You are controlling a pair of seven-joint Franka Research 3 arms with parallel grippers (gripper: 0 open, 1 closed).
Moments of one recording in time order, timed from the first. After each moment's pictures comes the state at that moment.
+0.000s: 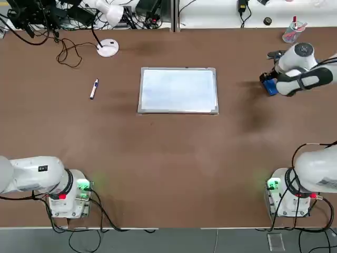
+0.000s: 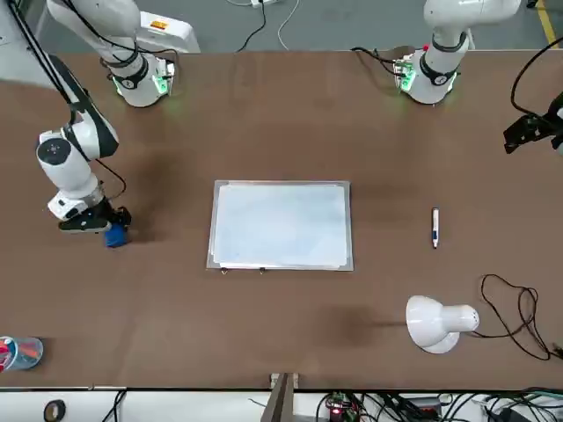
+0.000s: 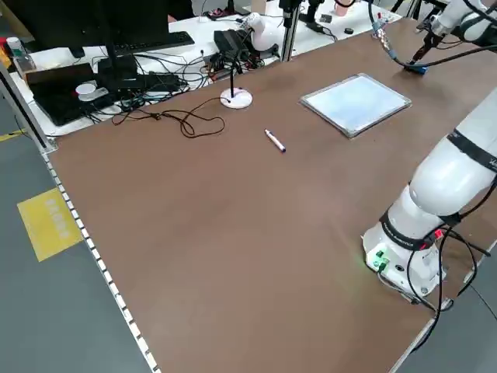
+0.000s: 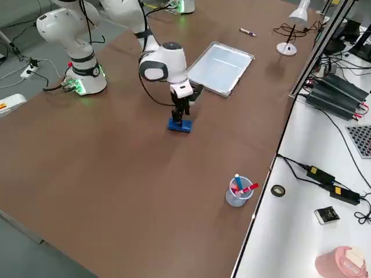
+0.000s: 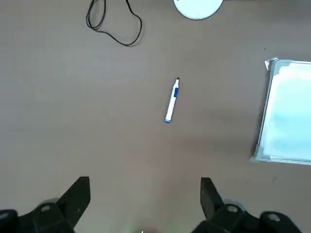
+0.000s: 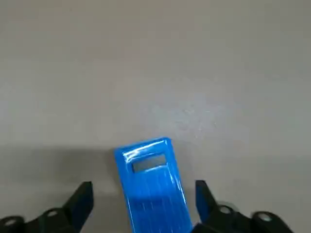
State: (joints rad) left arm 0.12 -0.15 -0.19 -1.79 0.03 1.63 -0.13; right arm -0.22 0.31 0.18 -2.35 -0.53 2.86 0.40
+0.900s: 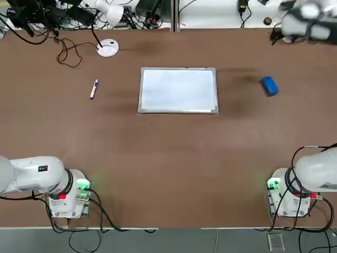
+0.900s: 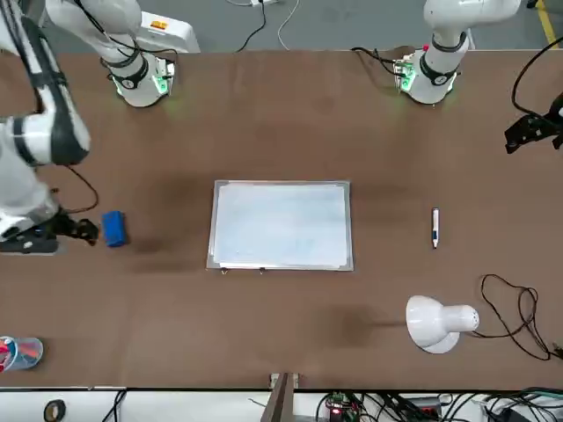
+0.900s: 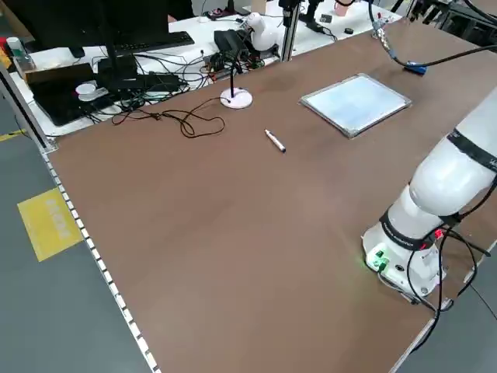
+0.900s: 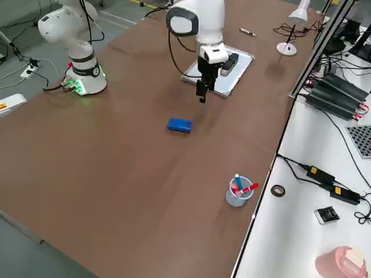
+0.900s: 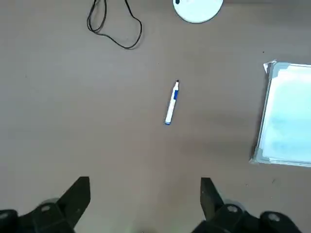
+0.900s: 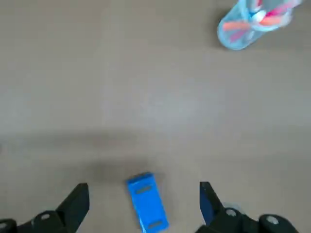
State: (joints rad) left arm 0.12 -0.15 -0.19 -1.78 0.03 1.63 -0.13; right arm -0.09 0.21 0.09 -1.82 -0.13 2.17 0.05
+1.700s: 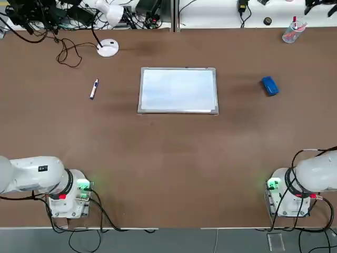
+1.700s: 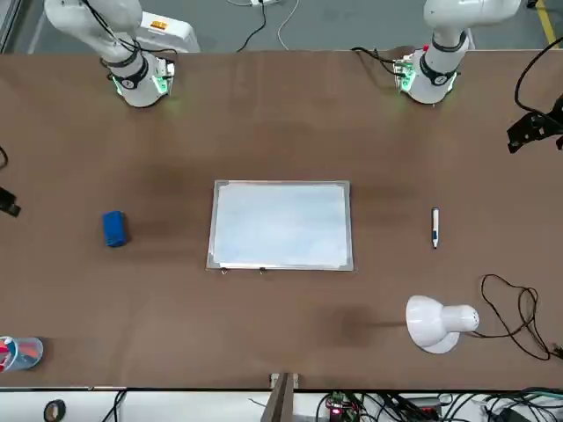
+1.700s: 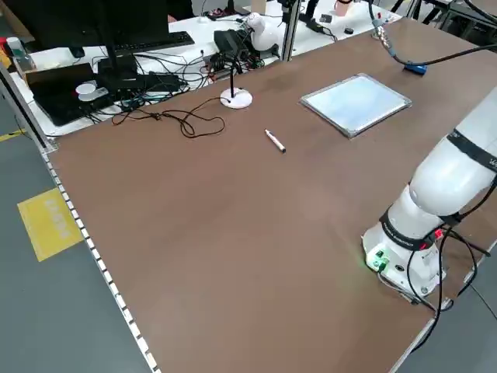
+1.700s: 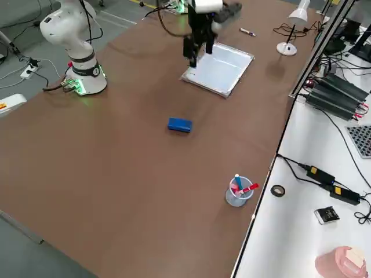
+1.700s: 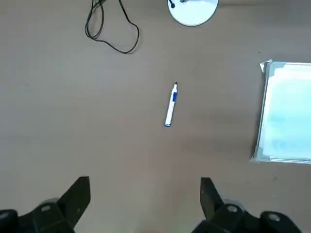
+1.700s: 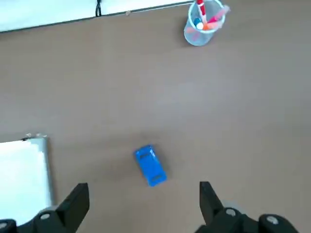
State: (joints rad) left arm 0.12 -0.14 -0.19 -1.77 0.03 1.63 -0.10; right arm 0.06 0.05 -0.14 -1.57 0.02 1.75 0.07
